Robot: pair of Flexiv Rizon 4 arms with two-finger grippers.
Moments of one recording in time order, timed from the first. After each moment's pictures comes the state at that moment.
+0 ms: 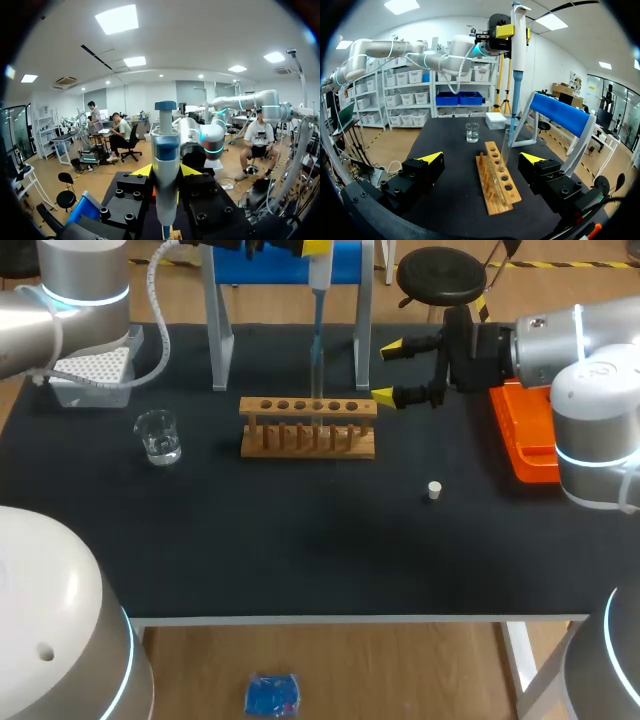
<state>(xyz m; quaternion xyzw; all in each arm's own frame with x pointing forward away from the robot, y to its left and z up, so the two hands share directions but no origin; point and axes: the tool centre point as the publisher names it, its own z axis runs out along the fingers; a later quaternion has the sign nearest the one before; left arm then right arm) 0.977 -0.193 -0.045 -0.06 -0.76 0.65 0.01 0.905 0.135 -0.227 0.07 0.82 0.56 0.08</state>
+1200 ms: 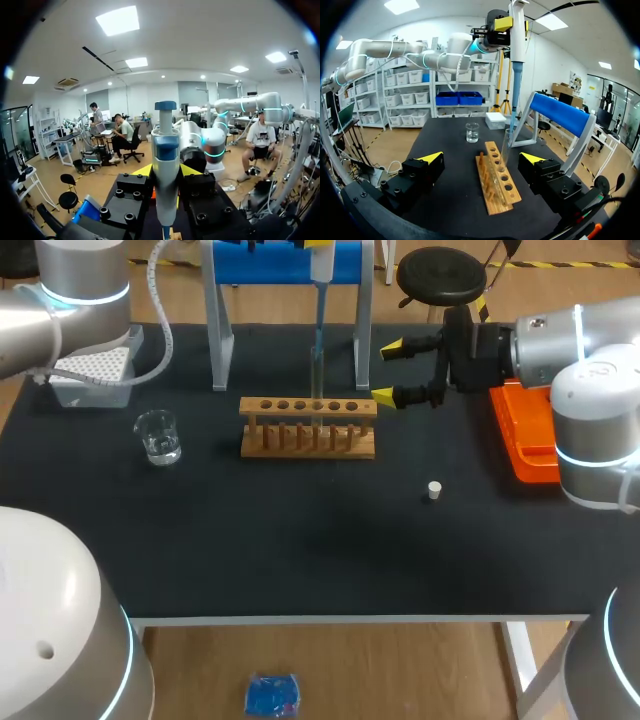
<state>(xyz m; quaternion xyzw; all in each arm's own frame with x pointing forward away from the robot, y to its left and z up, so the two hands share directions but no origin) 0.973 -0.196 -0.029 -0.06 -0.76 0.65 0.00 0.905 0.135 -0.227 0.07 0.82 0.56 0.08</state>
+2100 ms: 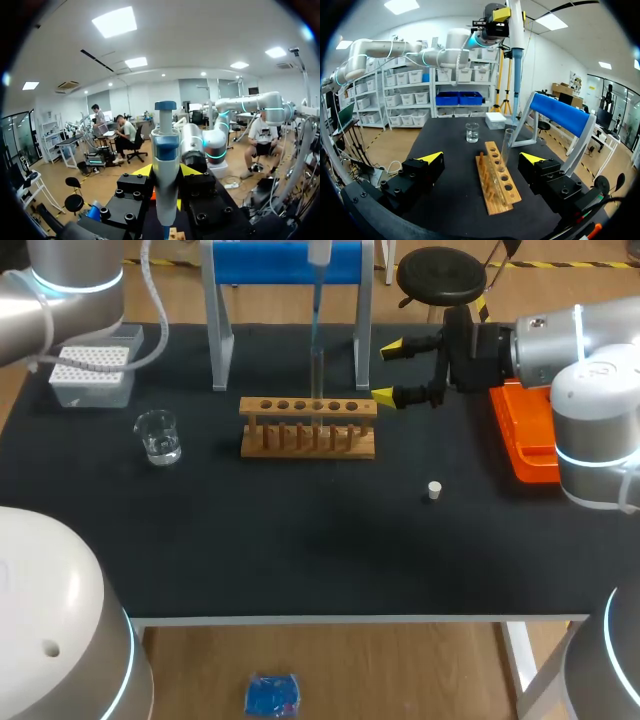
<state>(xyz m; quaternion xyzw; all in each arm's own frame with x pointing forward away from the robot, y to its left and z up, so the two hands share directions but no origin) 0.971 -0.193 -0.003 -0.06 -0.76 0.64 -0.02 0.905 0.136 -0.227 0.07 0.82 0.56 0.08</state>
